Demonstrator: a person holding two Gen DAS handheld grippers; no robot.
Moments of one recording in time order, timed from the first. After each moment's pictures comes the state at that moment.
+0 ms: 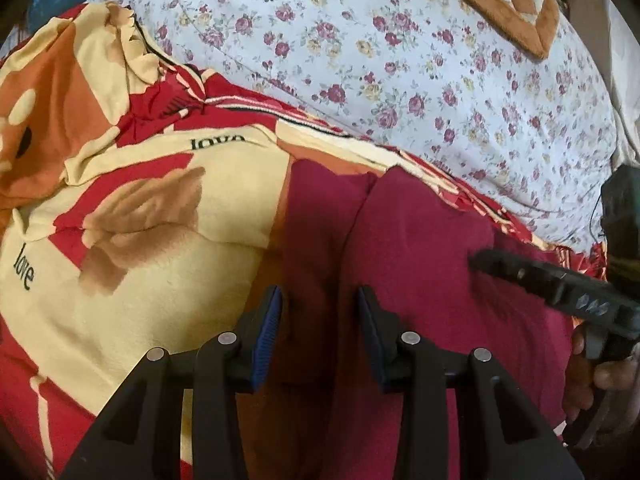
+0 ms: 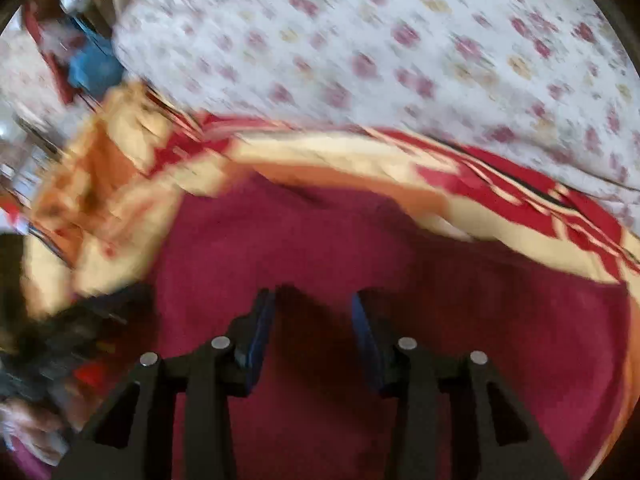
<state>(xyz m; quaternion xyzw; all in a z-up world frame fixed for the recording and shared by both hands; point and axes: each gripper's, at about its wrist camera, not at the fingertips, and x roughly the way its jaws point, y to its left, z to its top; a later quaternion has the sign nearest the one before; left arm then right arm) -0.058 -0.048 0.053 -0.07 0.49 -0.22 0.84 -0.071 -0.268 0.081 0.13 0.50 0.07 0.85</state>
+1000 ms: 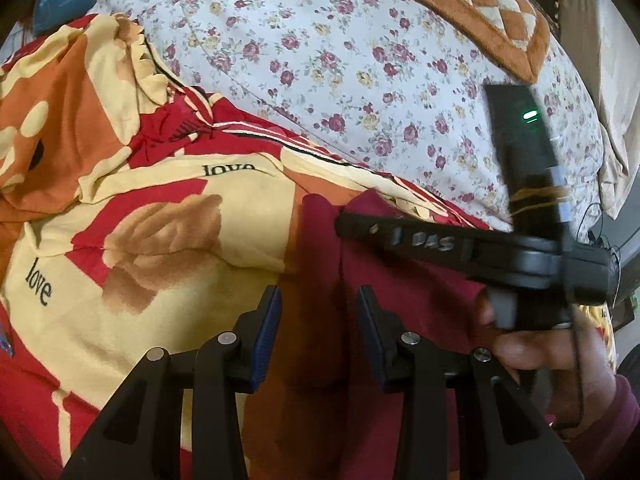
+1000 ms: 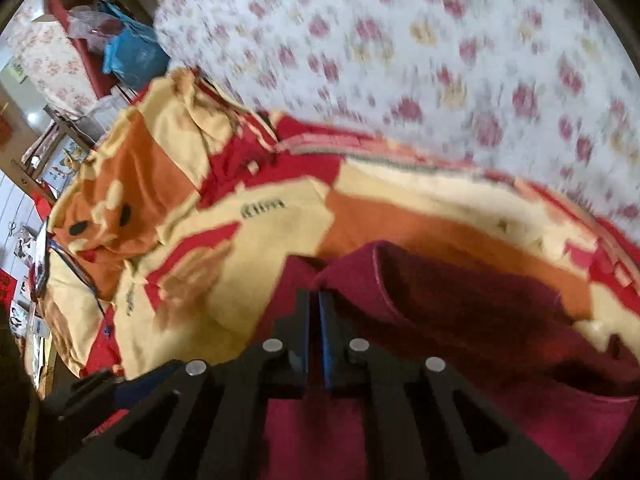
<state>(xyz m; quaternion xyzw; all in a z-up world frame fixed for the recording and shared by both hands) -0.055 -0.029 0.073 -0.08 0.47 -0.23 0.85 0.014 -0.184 0.054 0.13 0.52 0.13 0.84</state>
